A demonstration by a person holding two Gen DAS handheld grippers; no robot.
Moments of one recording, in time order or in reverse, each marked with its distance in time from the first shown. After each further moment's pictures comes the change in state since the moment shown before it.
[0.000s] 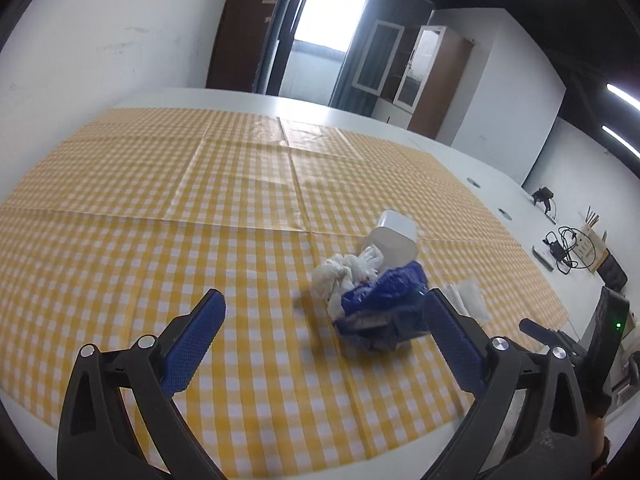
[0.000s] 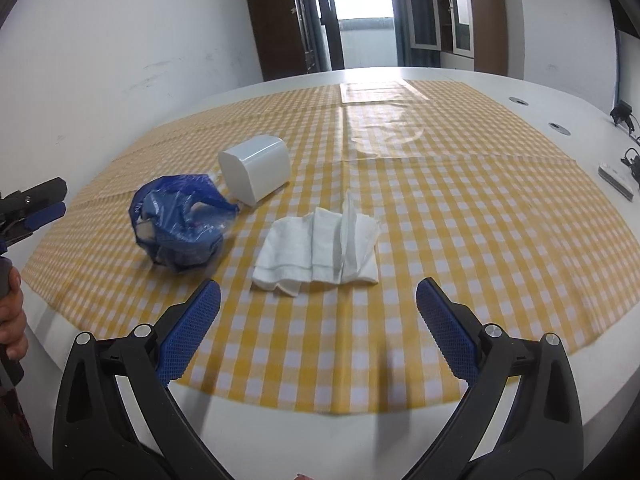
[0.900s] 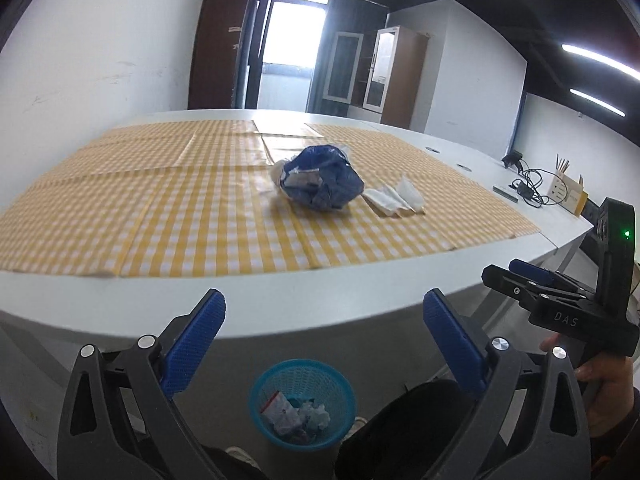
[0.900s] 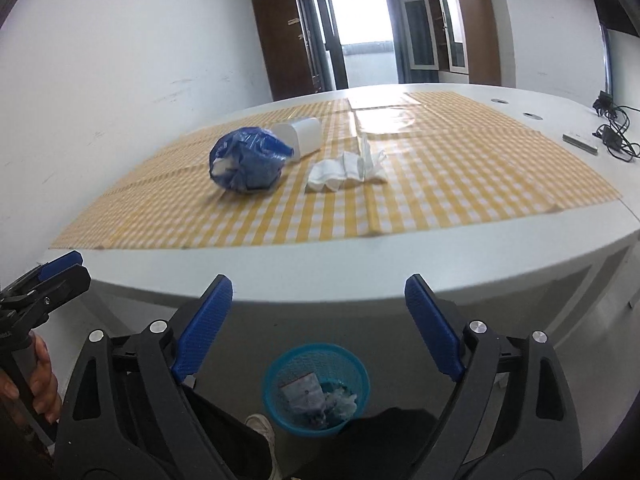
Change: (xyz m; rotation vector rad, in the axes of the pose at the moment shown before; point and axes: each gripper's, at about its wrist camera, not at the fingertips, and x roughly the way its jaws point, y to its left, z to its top) left arm -0.106 -0.045 -0.170 0.151 -0.099 -0.015; right arm -0.104 0.028 -0.113 0.015 -0.128 0.027
